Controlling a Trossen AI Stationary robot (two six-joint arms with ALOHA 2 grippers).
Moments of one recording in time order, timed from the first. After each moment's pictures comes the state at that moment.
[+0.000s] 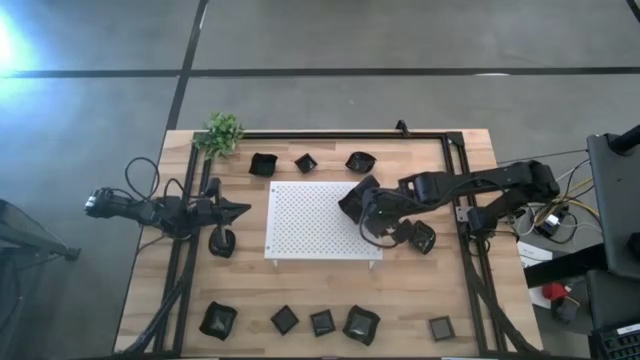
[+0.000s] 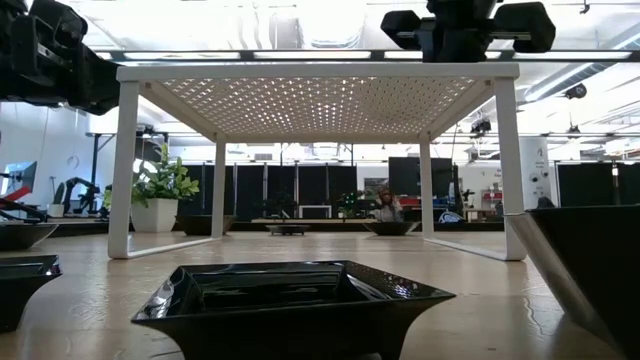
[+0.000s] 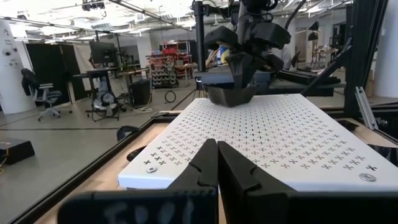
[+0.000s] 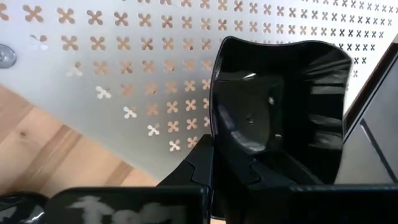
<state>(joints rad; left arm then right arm) -0.24 0.02 0.01 0.07 -0.42 0.11 0.10 1.49 1.30 -0.97 0.19 -0.68</state>
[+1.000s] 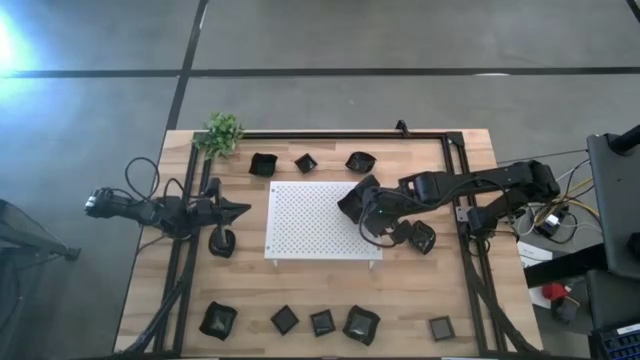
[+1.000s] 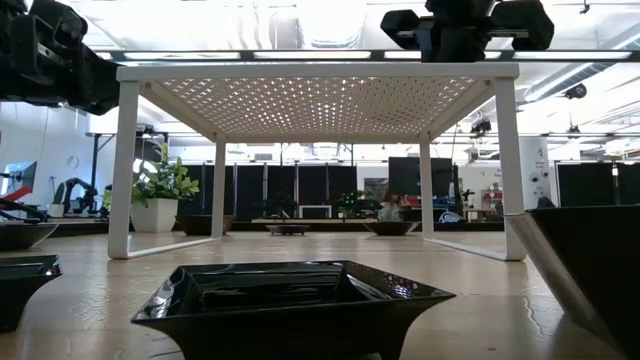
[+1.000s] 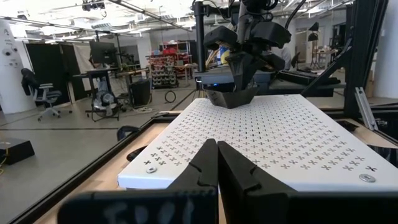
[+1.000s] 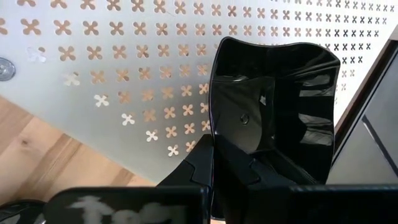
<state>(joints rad) -0.24 0.02 0.01 0.07 -0.42 0.11 0.10 1.49 1.30 -0.95 0.19 -0.66</state>
